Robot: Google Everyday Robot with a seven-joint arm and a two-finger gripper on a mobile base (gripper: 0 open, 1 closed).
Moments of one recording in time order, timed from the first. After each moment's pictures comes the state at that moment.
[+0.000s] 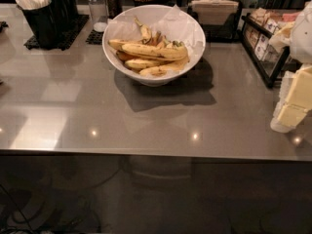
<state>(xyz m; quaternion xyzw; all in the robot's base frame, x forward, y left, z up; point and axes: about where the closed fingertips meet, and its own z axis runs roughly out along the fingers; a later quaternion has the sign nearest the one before) 0.438 -0.217 0.976 -0.60 0.78 -0.03 0.16</state>
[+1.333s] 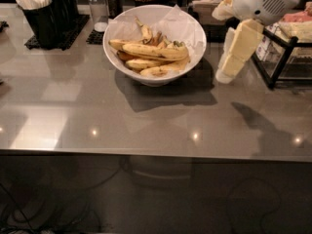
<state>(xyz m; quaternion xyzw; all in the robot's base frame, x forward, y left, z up) 0.524 -0.134 0.997 -0.65 0.72 0.07 0.22</state>
